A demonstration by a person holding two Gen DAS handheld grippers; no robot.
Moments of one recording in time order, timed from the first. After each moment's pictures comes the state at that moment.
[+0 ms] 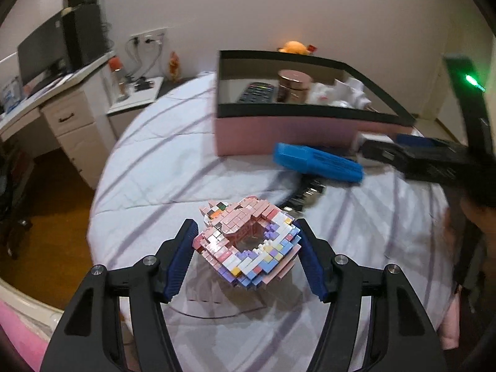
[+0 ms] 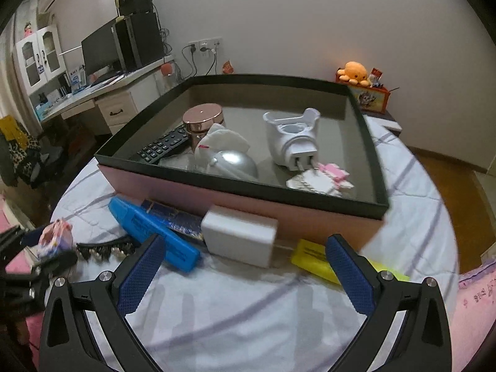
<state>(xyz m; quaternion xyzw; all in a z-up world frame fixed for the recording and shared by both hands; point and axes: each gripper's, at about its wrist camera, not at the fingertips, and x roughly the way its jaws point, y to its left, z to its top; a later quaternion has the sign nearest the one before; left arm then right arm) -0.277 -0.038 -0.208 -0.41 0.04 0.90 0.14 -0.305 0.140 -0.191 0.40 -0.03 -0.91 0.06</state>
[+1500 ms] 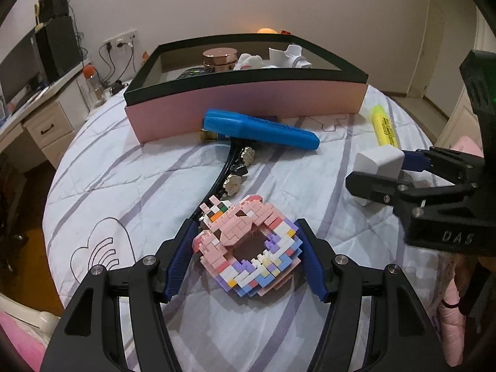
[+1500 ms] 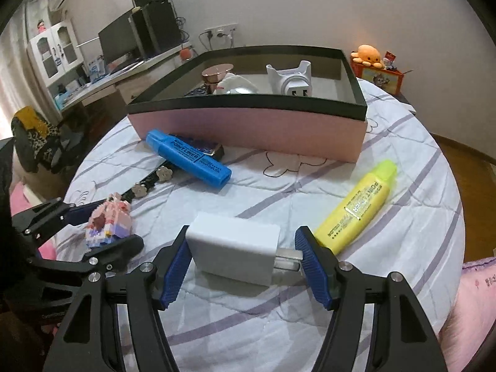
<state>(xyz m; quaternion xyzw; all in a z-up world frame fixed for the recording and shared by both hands) -0.246 0.036 -0.226 -0.41 0.08 0.89 0.16 -0.240 0.157 -0.207 0.42 -0.03 -0.90 0.10</state>
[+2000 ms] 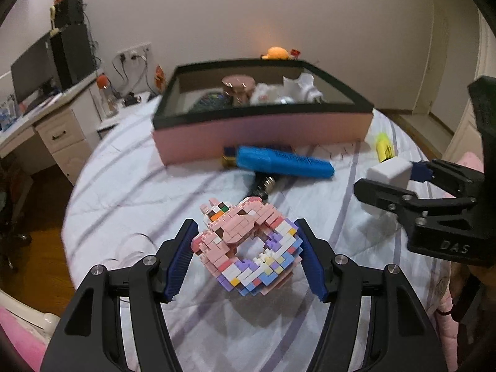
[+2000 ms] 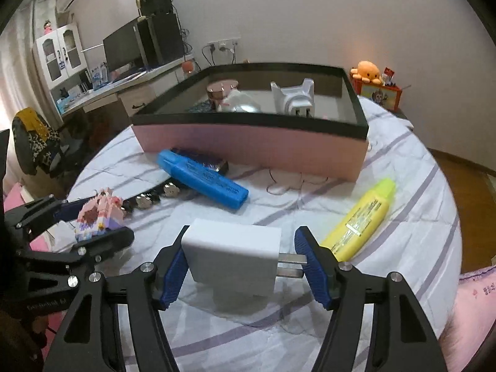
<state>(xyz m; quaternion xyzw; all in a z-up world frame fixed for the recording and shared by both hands) -0.241 0.018 -0.197 -0.37 0.06 0.91 0.14 -0.234 0.154 -0.193 0.37 -0.02 -0.92 0.11</state>
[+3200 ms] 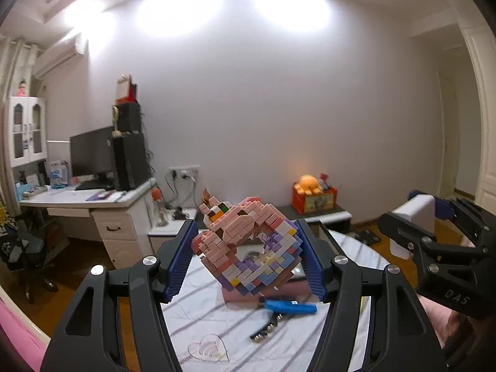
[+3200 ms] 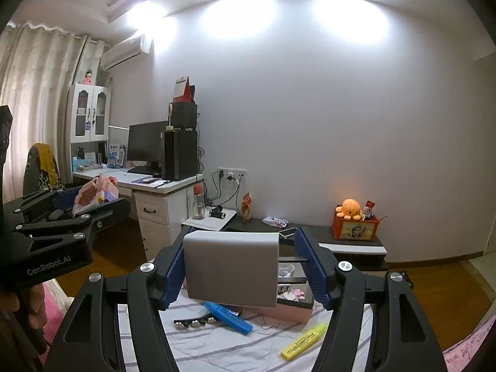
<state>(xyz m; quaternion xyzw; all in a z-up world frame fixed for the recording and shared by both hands) -0.137 -0.007 -0.009 -0.10 0.03 0.99 0.06 -0.127 0.126 -0.011 0.10 0.04 -0.99 0.09</state>
